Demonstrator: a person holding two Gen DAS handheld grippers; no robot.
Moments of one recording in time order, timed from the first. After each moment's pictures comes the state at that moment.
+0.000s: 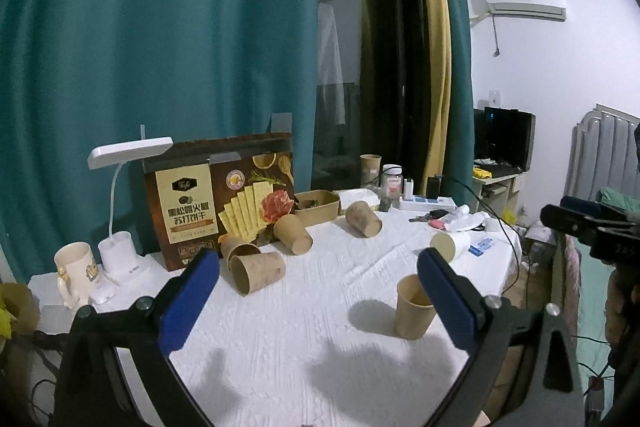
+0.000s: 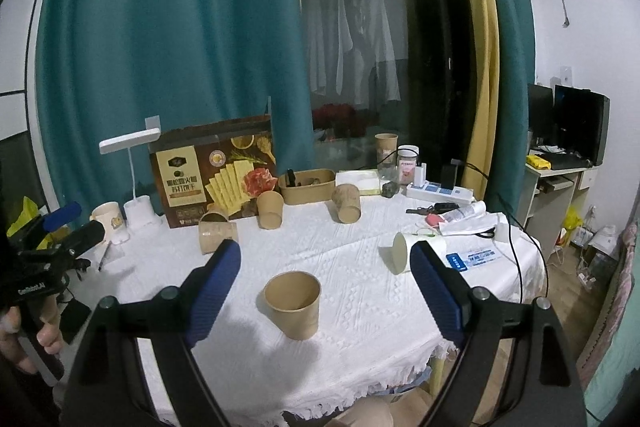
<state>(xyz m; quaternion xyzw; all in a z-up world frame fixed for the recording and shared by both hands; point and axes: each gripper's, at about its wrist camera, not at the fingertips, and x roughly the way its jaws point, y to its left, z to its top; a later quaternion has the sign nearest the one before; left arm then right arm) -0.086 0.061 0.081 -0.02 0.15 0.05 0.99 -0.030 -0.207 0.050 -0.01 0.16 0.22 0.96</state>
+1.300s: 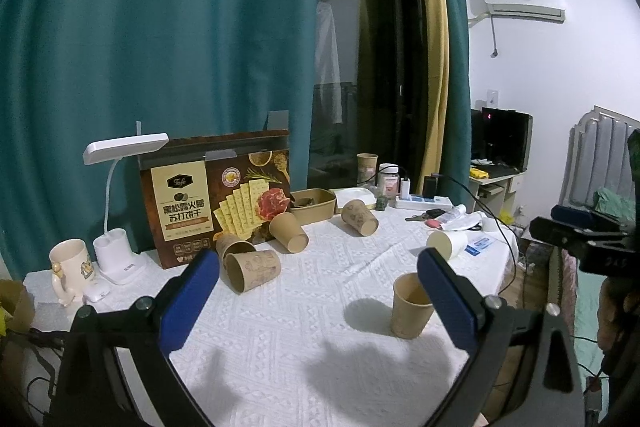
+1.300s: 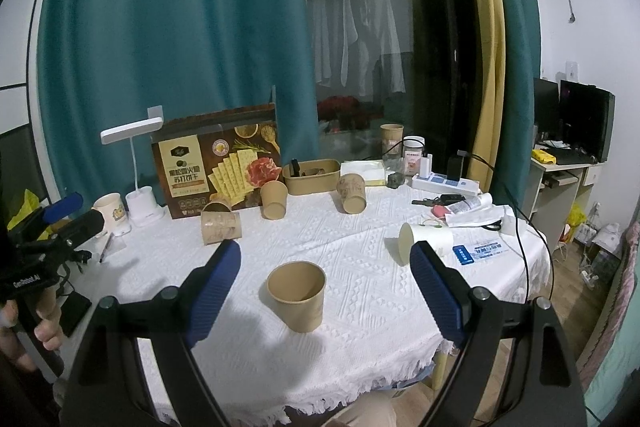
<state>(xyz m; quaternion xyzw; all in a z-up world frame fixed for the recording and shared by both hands) -0.084 0.060 0.077 -0.02 0.14 0.05 0.99 -0.029 -0.209 0.043 -0.01 0.17 0.23 0.96</state>
